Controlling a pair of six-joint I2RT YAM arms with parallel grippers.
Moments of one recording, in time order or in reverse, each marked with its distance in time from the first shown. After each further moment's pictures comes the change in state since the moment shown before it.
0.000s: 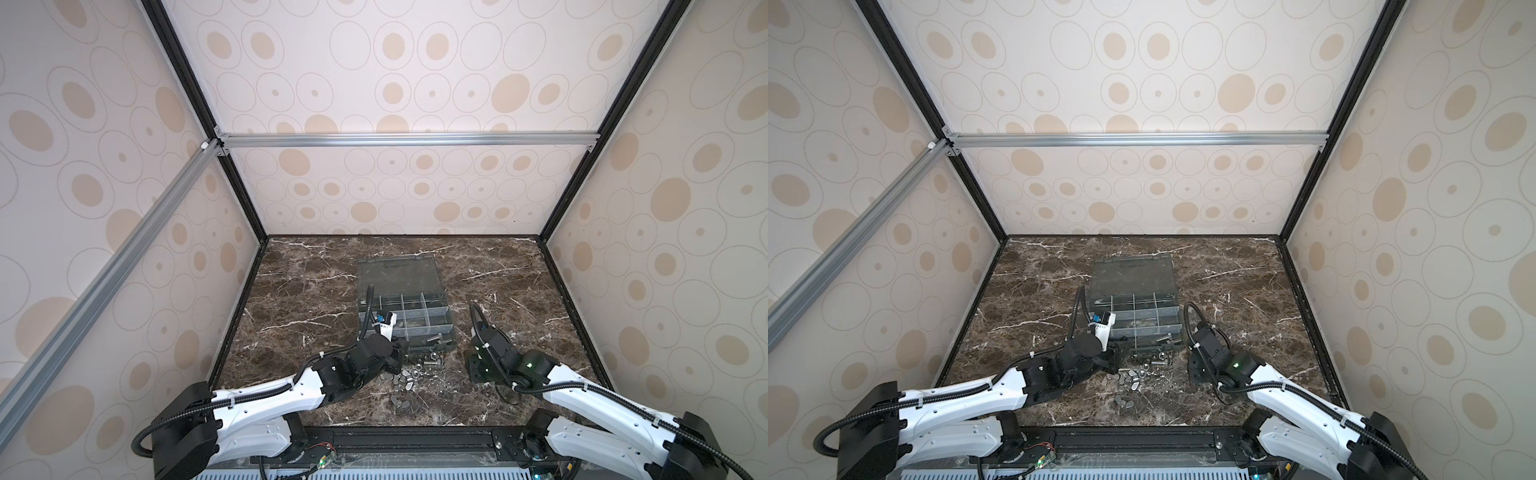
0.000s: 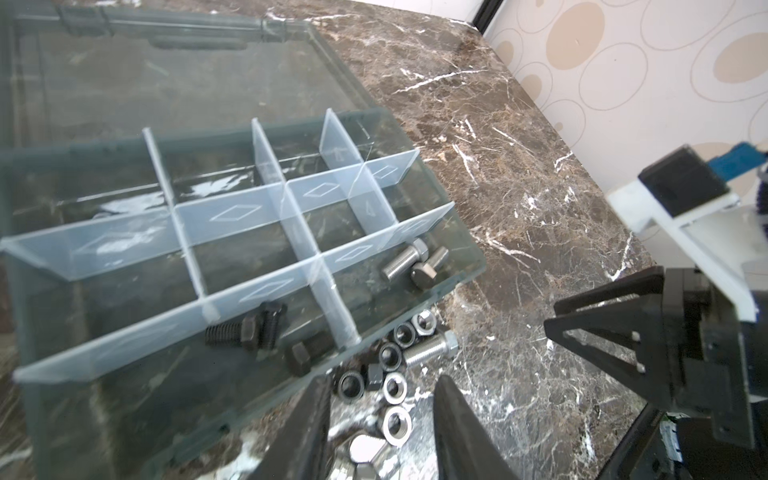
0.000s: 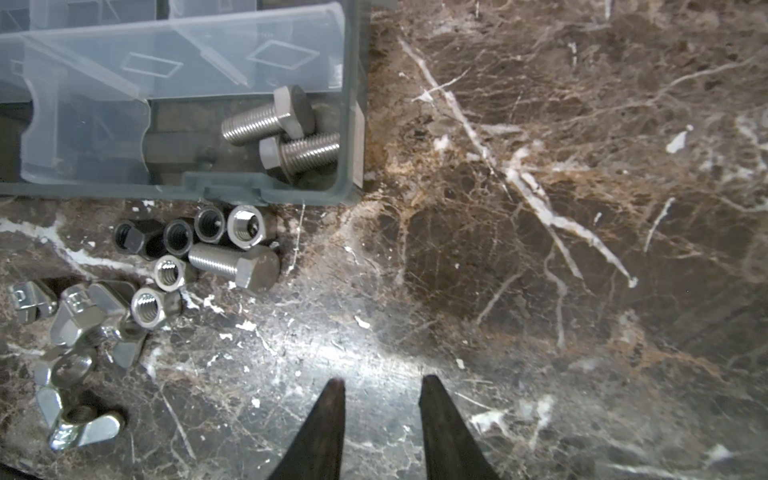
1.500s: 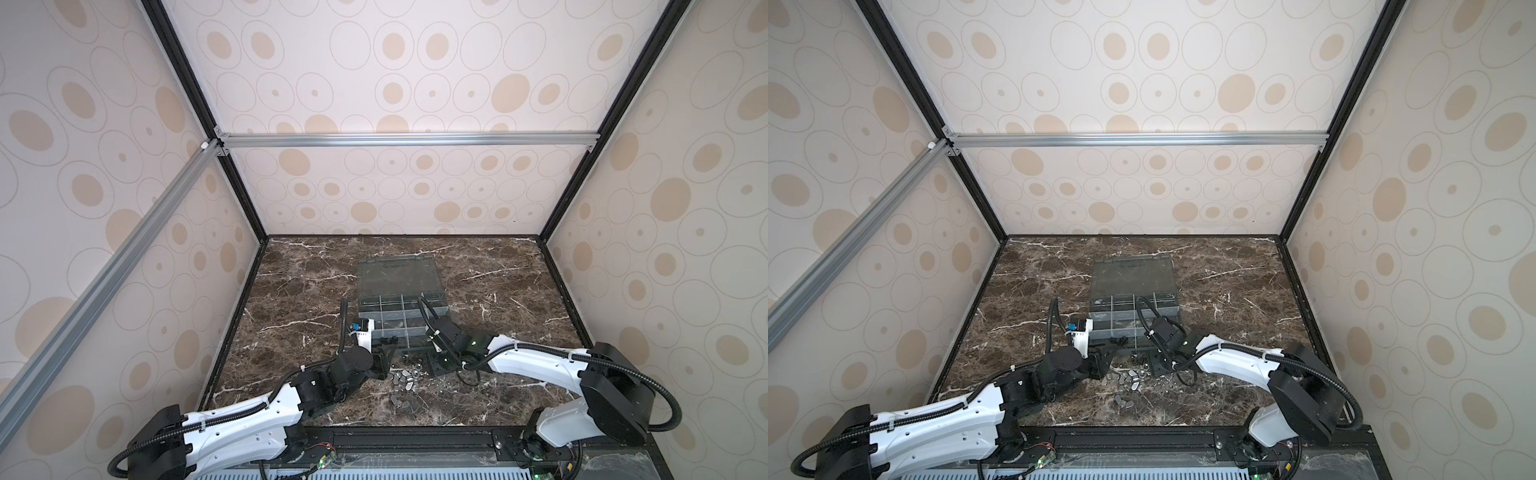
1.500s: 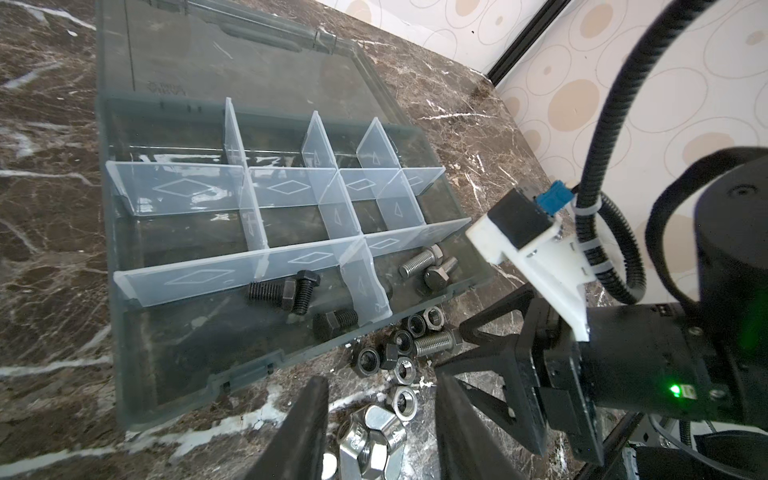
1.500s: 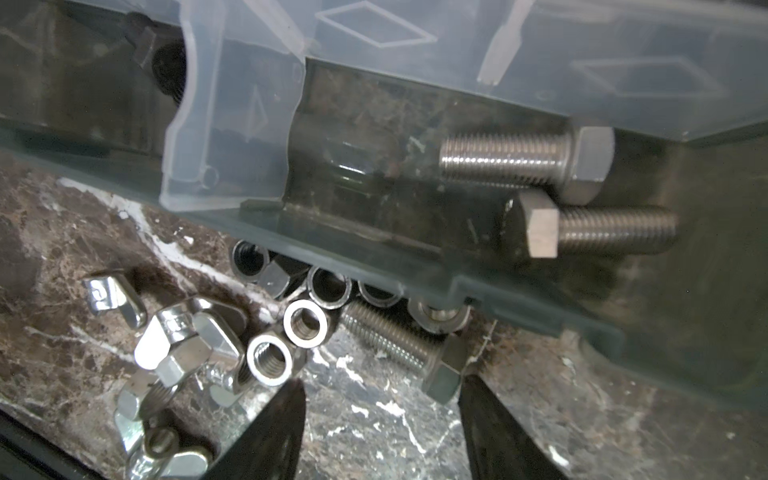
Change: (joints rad) left arm -0.001 -0.180 -0.127 0.002 -0.051 -0.138; right arm 0.144 0.482 0.225 0.172 -0.106 -0.057
